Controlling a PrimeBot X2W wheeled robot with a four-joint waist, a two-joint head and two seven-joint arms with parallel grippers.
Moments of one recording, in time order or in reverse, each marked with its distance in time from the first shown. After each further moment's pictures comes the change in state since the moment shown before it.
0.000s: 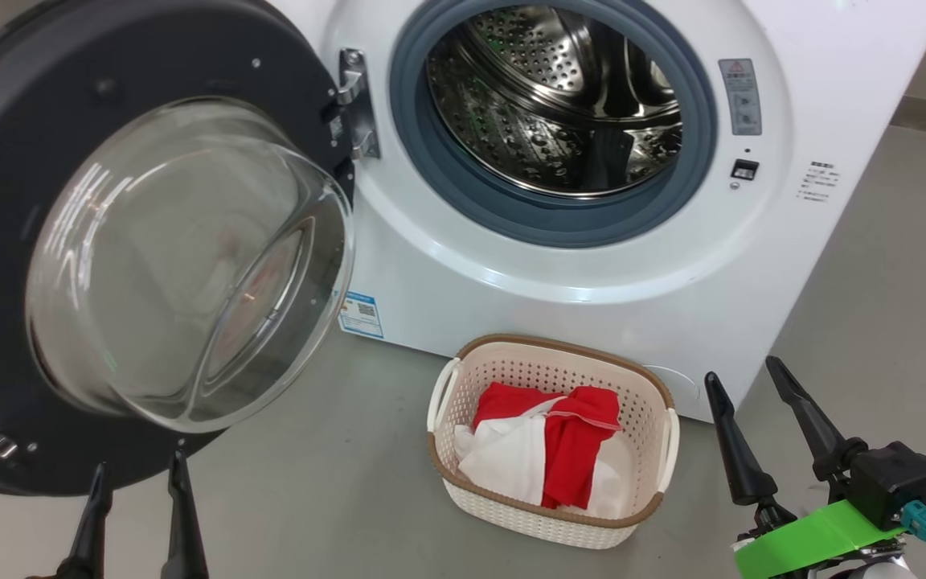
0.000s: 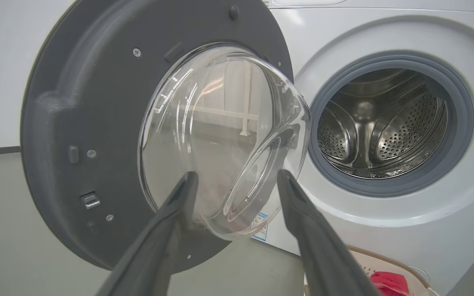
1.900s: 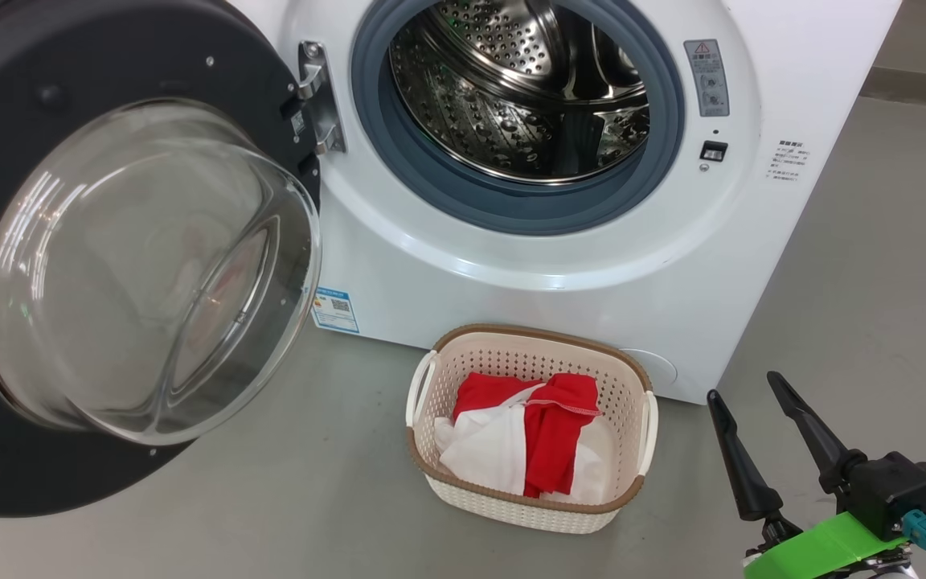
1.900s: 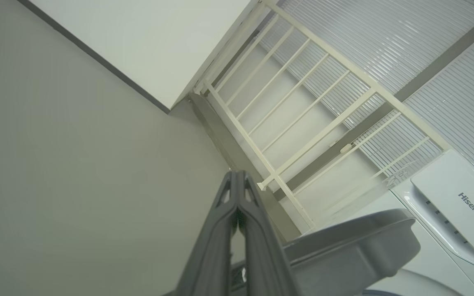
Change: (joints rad) left arm -0.795 0.291 0.464 0.596 -0.559 0.037 0.408; right arm 0.018 -0.047 0.027 0.013 0.000 0.000 0.000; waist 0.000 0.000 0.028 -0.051
